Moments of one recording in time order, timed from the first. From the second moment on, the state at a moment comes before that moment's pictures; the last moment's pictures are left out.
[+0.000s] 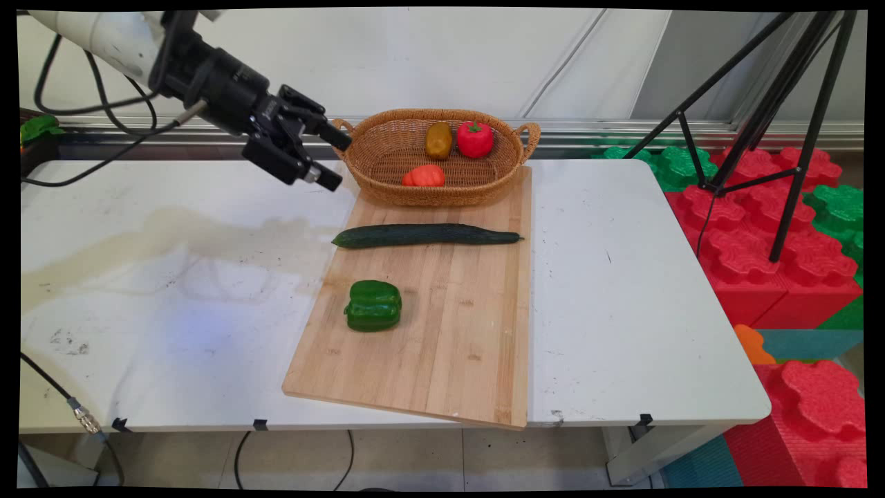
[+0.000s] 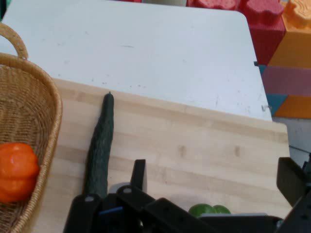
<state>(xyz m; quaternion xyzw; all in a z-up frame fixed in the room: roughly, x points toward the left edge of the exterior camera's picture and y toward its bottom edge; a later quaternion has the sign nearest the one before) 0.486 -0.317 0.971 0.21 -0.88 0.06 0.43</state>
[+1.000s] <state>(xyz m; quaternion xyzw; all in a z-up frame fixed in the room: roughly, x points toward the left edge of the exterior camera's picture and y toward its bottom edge) 0.507 -0.393 0.974 0.28 -0.85 0.18 0.40</state>
